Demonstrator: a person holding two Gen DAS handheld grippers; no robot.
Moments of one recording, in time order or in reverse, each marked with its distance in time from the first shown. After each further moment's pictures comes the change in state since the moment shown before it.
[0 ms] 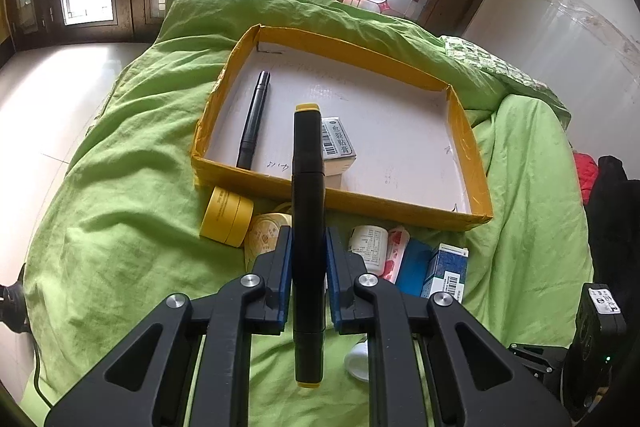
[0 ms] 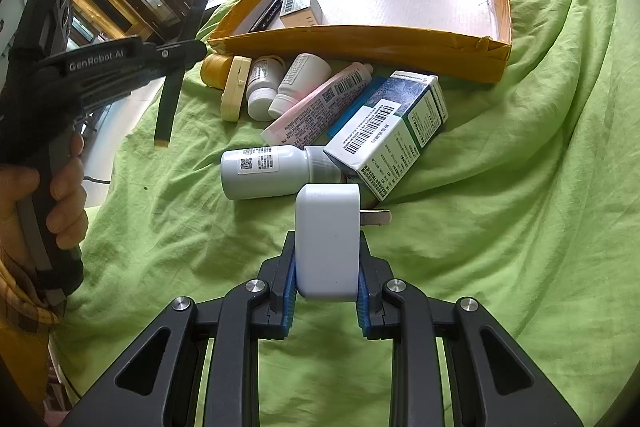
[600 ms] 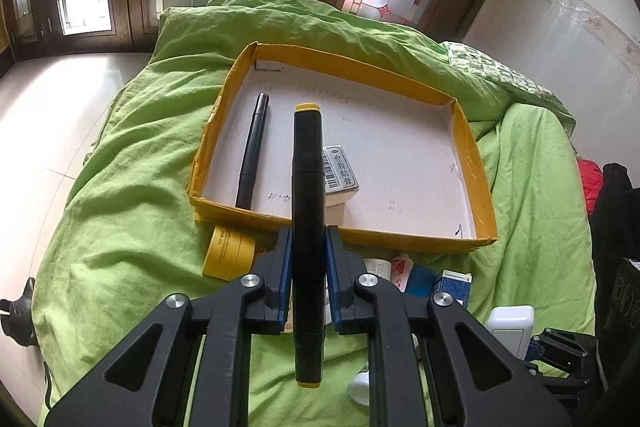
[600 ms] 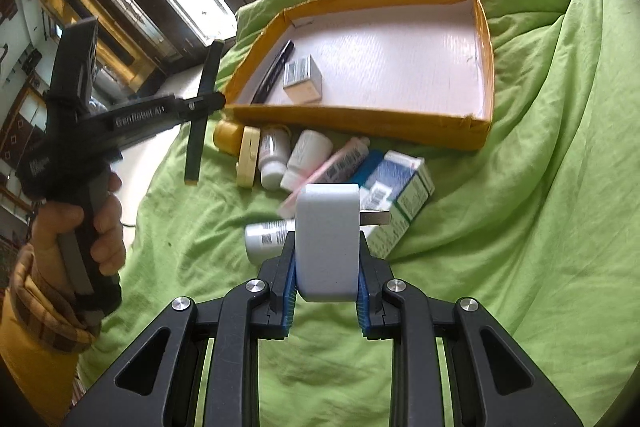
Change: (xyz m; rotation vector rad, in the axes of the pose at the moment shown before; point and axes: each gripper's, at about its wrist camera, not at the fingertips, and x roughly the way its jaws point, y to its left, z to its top) left arm 0.007 -0.002 0.026 0.022 -0.012 0.011; right arm -0.034 0.001 0.036 0.050 -0.122 0.025
